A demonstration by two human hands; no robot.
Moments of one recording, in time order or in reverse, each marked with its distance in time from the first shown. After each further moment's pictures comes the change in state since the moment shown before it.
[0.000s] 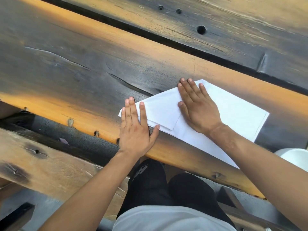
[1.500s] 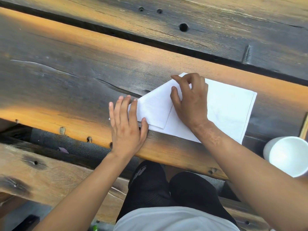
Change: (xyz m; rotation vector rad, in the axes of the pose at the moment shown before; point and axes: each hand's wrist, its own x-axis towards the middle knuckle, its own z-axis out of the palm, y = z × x) left_hand 0.010 0.006 -0.027 -0.174 0.342 0.076; right_hand 0.010 -0.023 -0.018 0.289 0.609 0.278
